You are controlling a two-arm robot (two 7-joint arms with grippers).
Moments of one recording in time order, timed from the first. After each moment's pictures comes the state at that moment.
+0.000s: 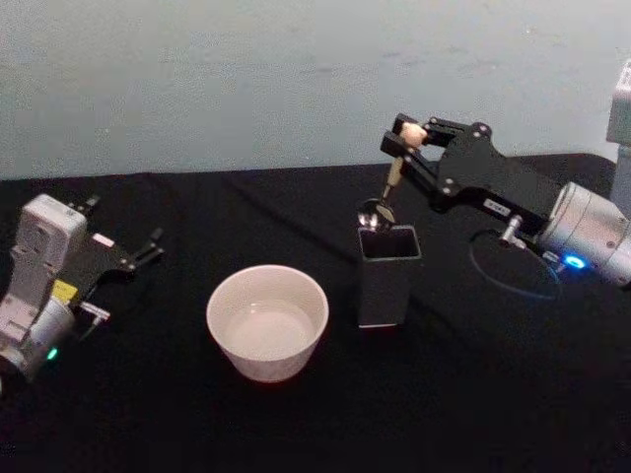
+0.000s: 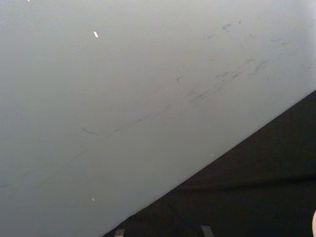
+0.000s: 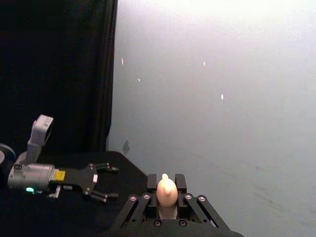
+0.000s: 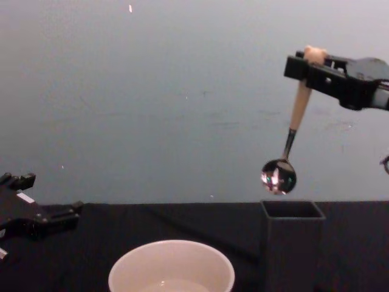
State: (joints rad) left arm -0.20 0.60 0.45 -1.41 -0.25 -0.12 0.03; right arm 0.35 0.54 -0.39 -1.52 0.62 -0.16 0.69
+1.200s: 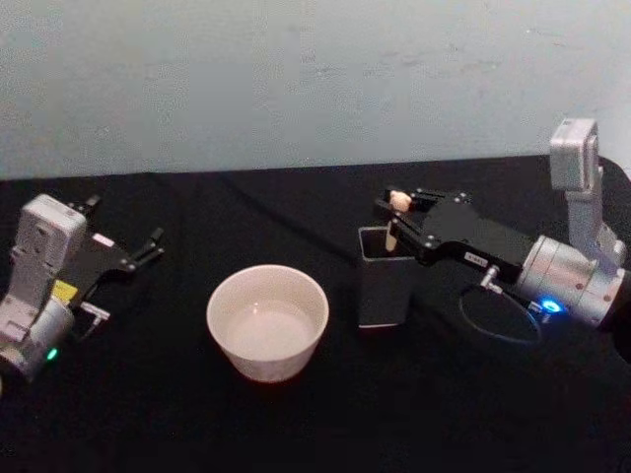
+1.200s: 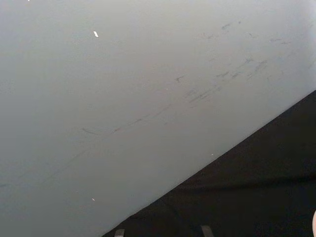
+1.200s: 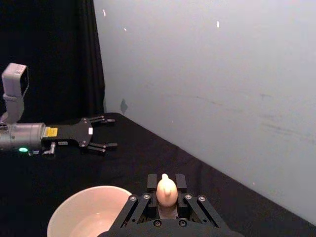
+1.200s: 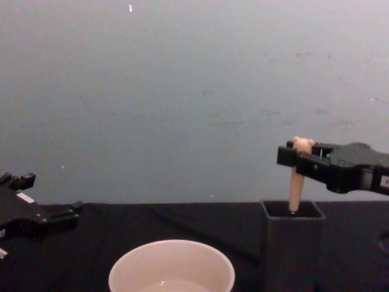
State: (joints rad) left arm -0.20 0.60 0.45 -1.41 -0.25 -0.12 0.03; right arm 0.34 0.53 -0.45 -1.42 0.59 -0.07 0.65
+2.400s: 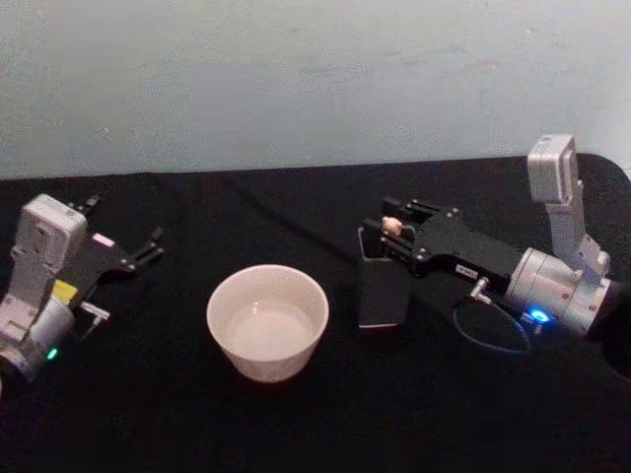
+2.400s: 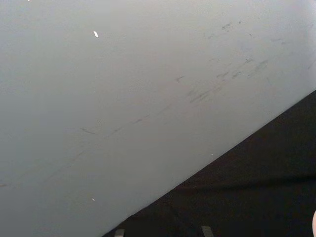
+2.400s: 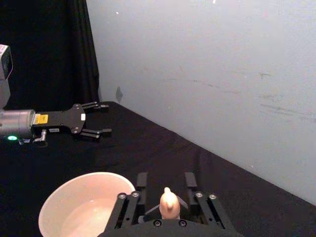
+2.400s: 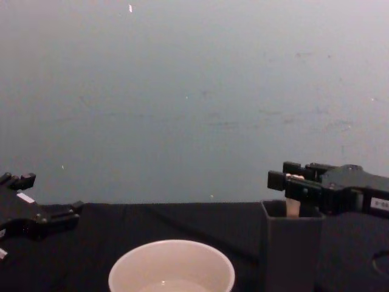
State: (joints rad) left arm -0.20 0.60 0.45 -1.41 -0.25 -0.12 0.03; right arm 0.34 0.50 -0.46 -1.37 0.56 -0.06 0.63
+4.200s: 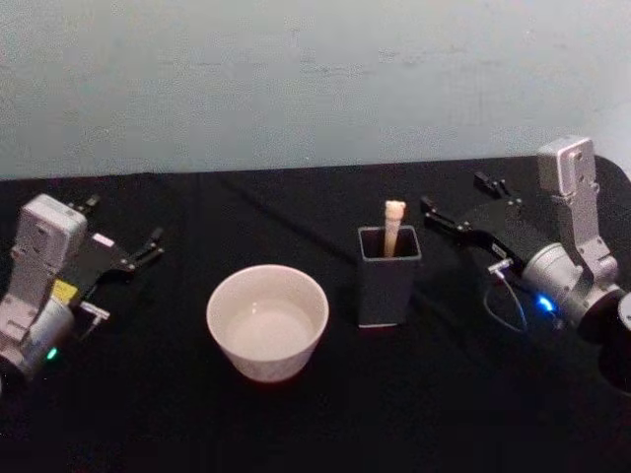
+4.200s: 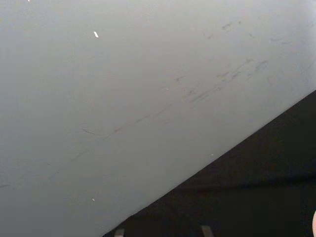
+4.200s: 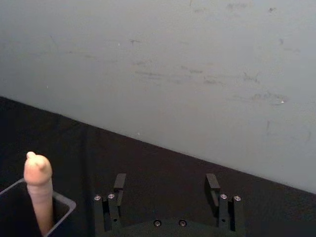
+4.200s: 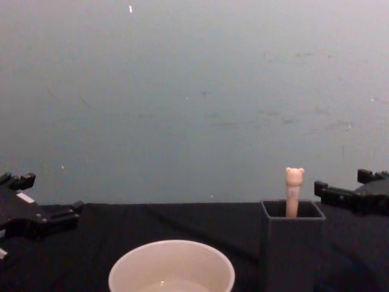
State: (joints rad) left arm -0.20 0.60 0.45 -1.41 -0.25 -0.12 0.03; right arm 0.30 0.39 -0.34 -1.30 0.35 -0.03 0.24
